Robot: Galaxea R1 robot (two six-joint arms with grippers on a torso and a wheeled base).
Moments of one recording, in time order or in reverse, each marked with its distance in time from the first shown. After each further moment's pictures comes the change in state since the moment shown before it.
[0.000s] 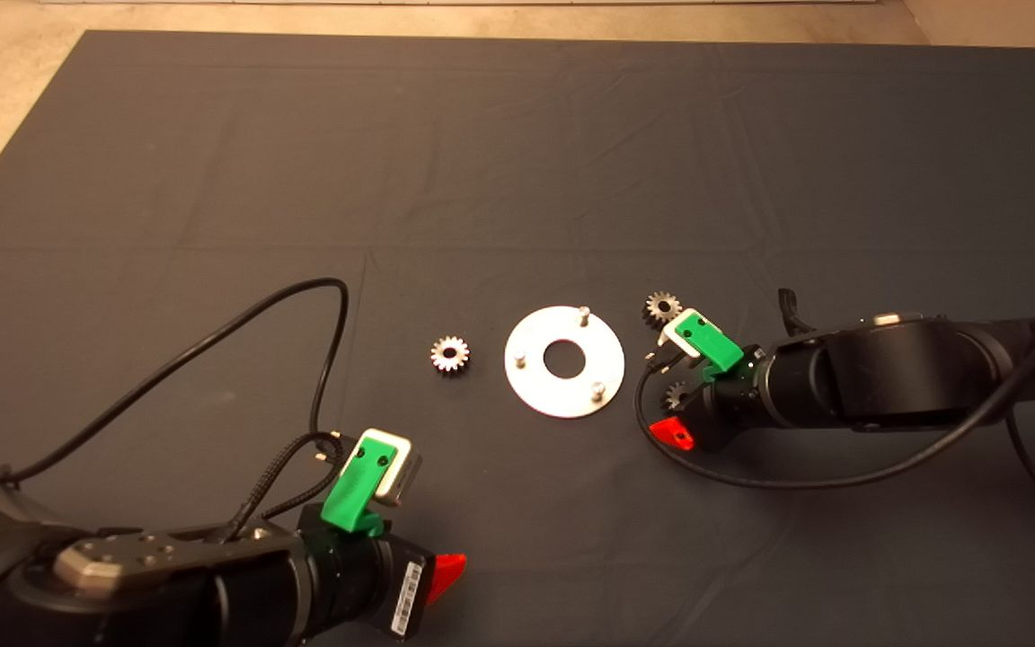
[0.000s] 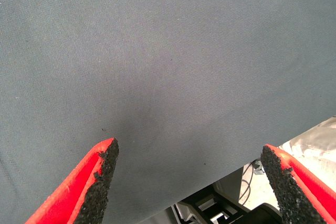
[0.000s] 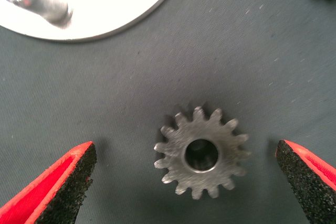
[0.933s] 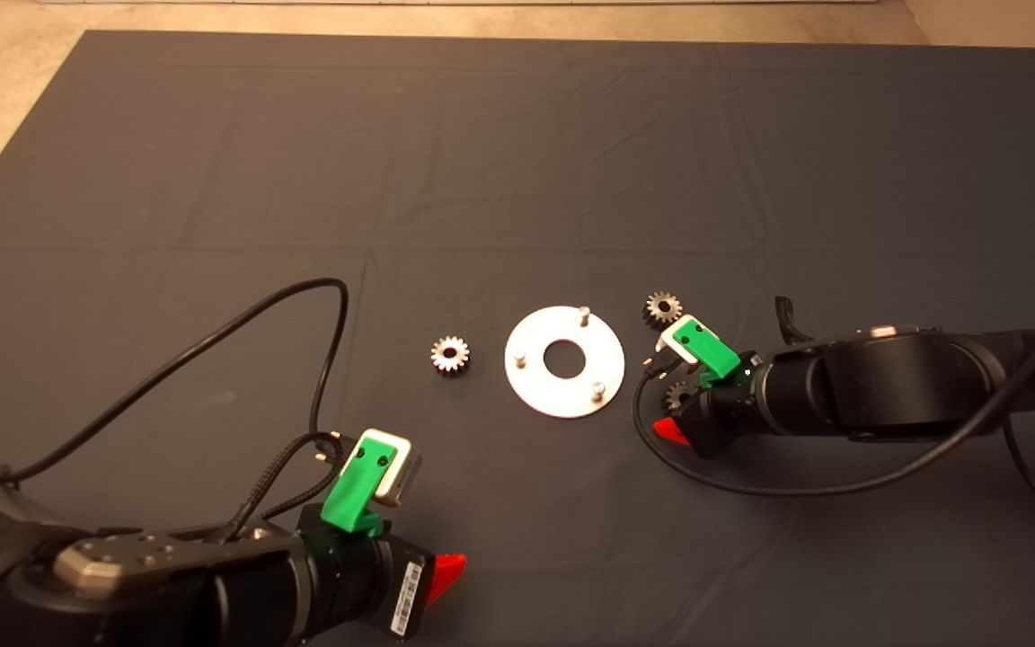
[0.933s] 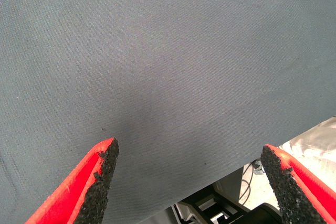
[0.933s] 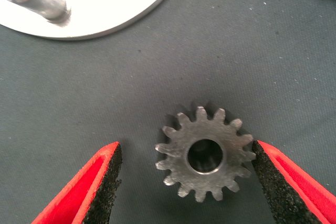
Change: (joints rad) left arm 0.000 0.000 0.000 0.000 0.000 0.000; right arm -0.011 -0.004 0.000 -0.021 0.006 0.002
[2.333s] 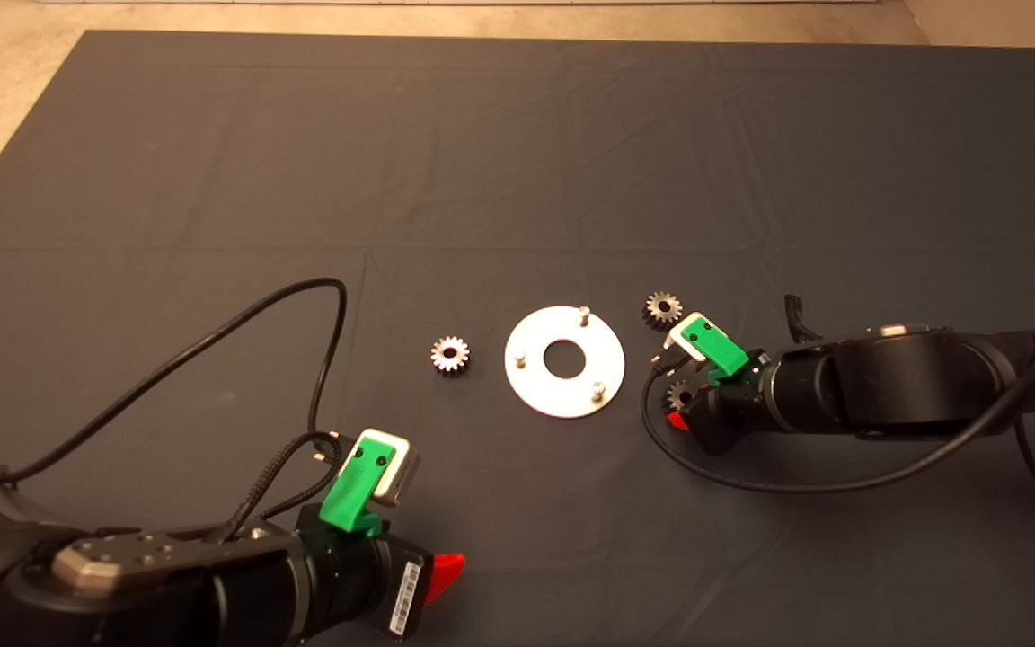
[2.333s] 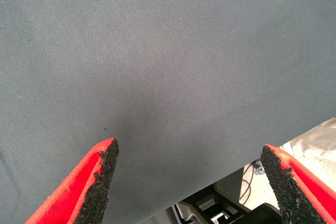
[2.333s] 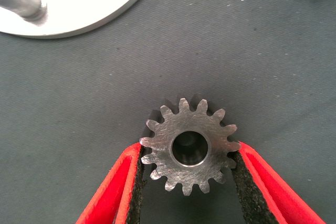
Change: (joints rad) left arm 0.000 -0.003 0.000 -0.001 0.000 0.000; right arm 0.000 -0.019 0.000 -0.018 0.003 -0.004
